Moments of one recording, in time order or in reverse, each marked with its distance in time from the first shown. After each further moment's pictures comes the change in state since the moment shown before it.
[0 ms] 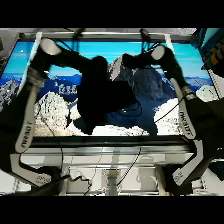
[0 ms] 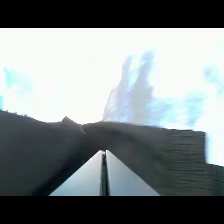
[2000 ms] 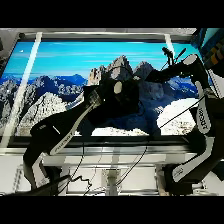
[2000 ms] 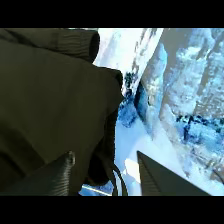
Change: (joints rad) left arm -0.446 -0.214 0.000 0.415 0.037 0.040; right arm -0.320 0.008 -0.213 0.178 0.279 -0.481
